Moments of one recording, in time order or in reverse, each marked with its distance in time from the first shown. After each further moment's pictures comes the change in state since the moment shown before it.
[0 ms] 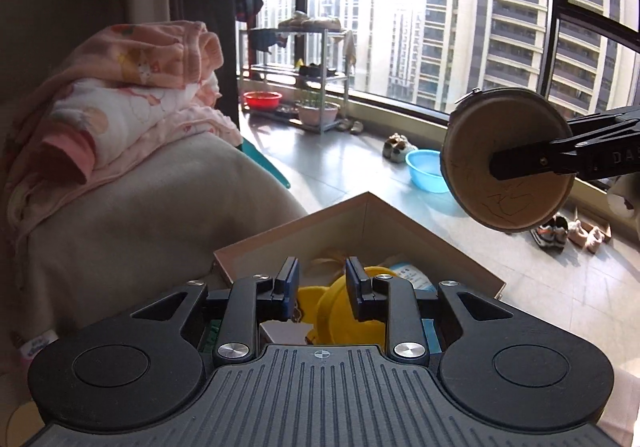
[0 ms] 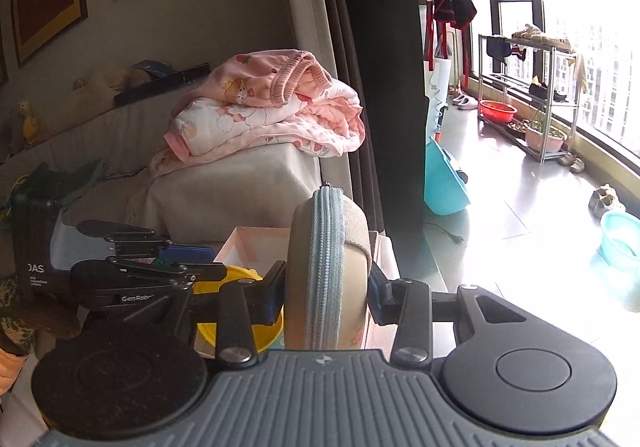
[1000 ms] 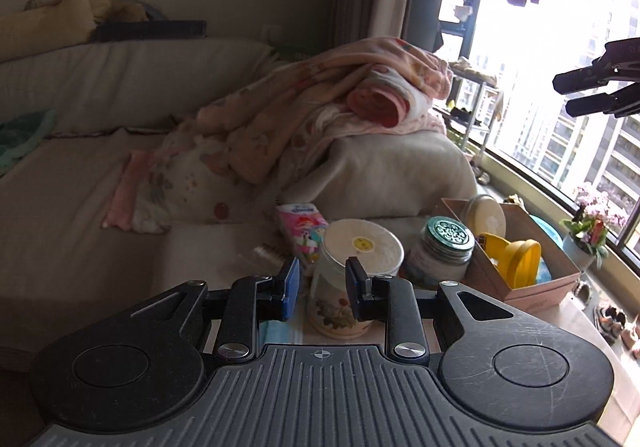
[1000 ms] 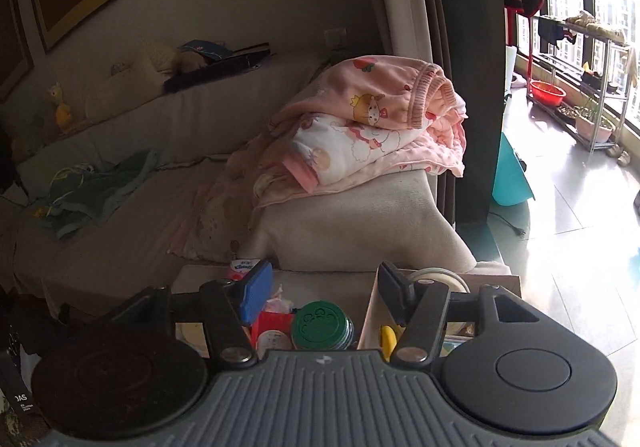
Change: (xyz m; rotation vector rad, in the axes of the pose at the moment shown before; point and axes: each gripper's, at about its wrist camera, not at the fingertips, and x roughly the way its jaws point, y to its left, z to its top) left arm -0.197 0.120 -0.104 -0.367 -0.062 0.338; right arm -0.003 0.166 0.099 0.035 0.096 0.139
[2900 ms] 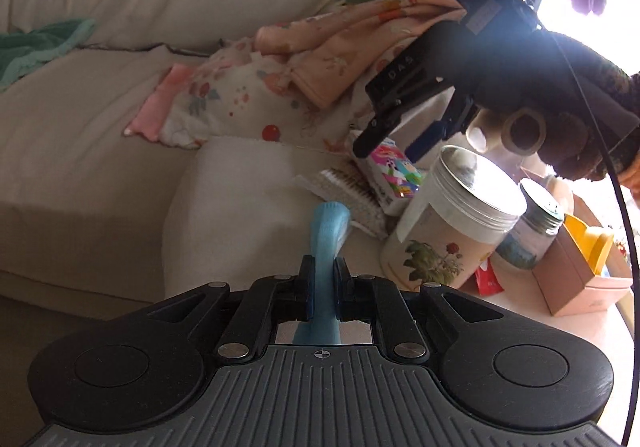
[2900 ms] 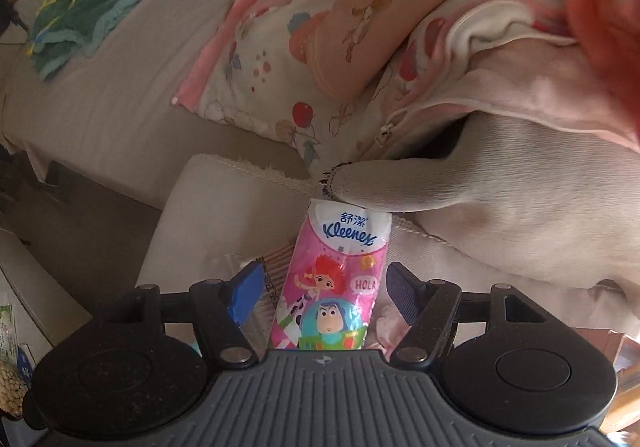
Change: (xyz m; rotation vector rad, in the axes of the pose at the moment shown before) left arm 0.066 0.053 -0.065 -0.196 0.105 0.052; right arm 0.349 0.121 -0.022 -0.200 0.693 0.061
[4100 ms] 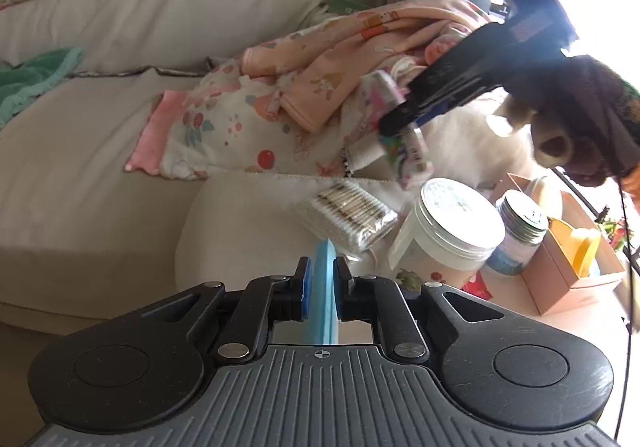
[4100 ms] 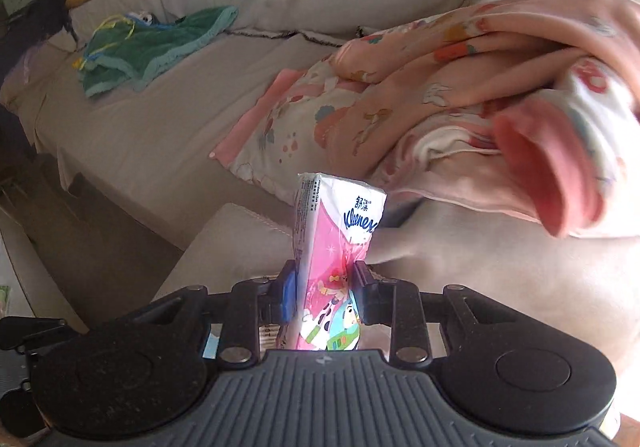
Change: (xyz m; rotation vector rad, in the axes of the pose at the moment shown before) left arm -0.023 -0.004 0.030 0.091 0.033 -0.022; right arm -0.073 0.007 -0.023 -0.188 -0.252 0.006
